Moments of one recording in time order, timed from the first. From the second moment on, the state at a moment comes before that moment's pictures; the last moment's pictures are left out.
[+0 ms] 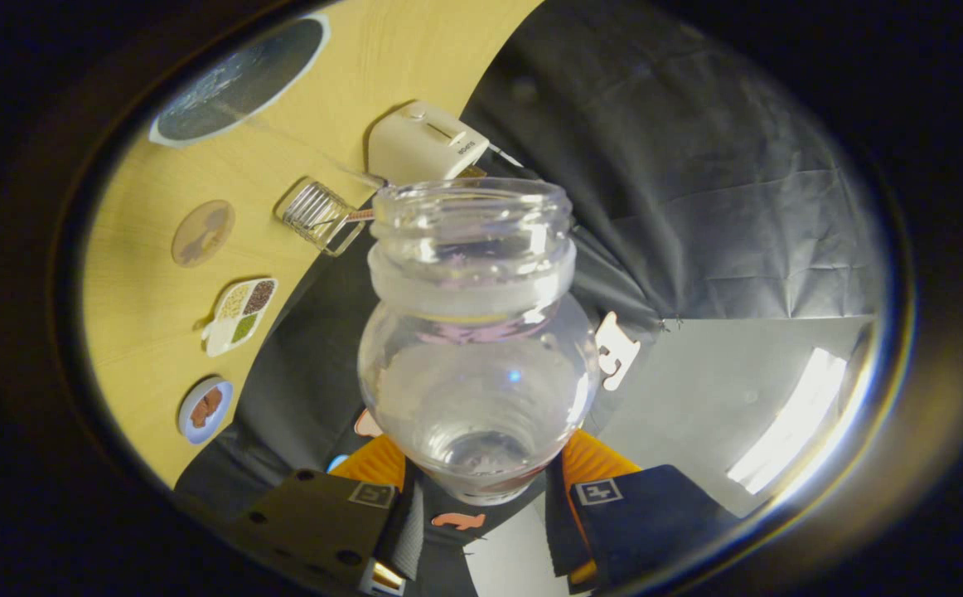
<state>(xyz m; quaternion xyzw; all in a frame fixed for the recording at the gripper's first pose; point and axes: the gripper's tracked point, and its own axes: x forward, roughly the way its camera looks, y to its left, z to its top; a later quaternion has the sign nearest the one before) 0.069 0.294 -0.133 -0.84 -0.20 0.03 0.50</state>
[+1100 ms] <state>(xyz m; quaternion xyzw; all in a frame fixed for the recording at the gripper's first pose) 0.067 0.313 -0.131 -0.84 -0.23 0.04 0.48</state>
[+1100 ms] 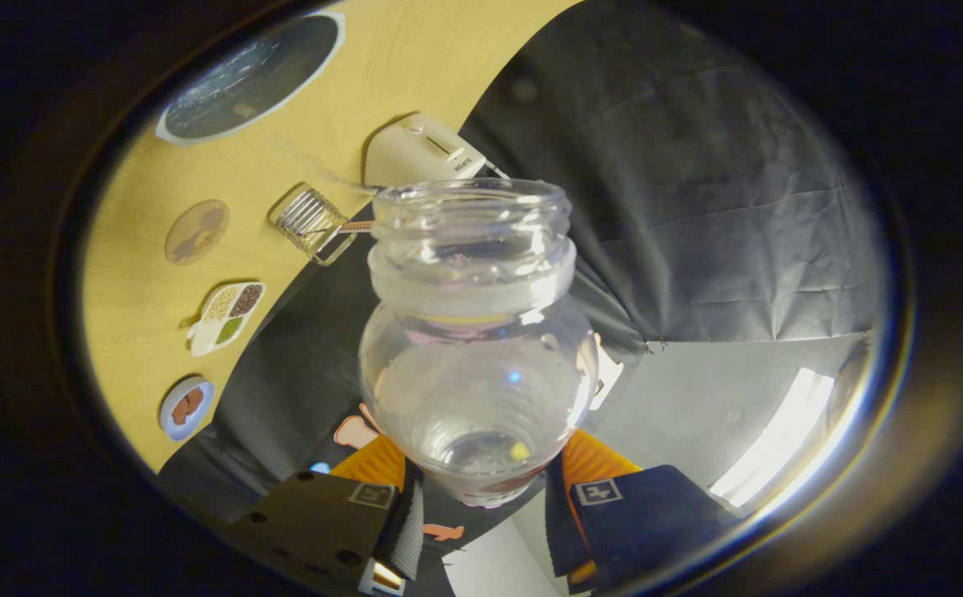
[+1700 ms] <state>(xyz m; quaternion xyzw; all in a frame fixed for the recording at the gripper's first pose) 0.073 0.286 -0.159 -0.81 -0.14 0.07 0.56</state>
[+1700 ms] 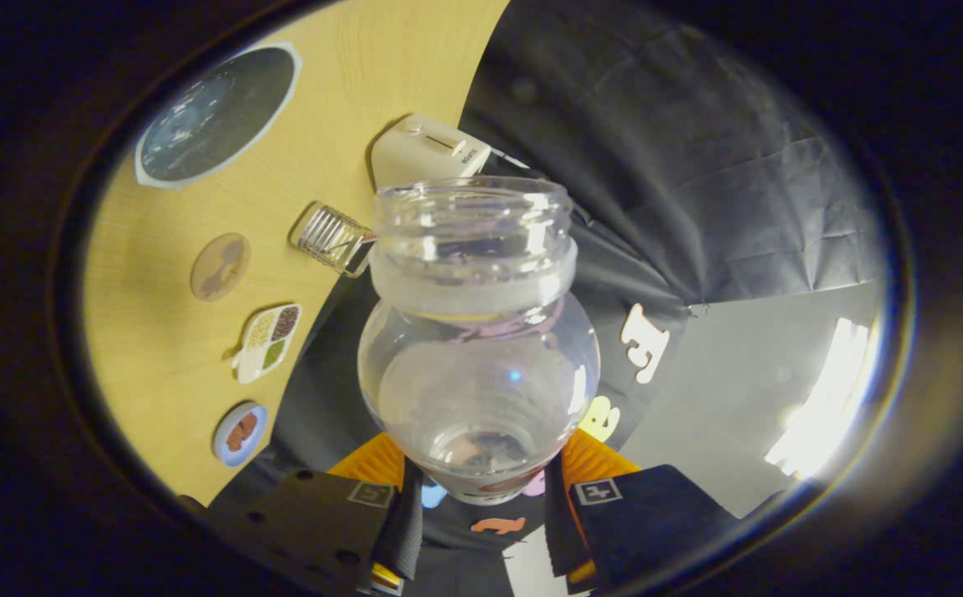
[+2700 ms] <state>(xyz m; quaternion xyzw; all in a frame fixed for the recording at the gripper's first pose) 0.033 0.234 -0.280 -0.41 0.31 0.19 0.83</state>
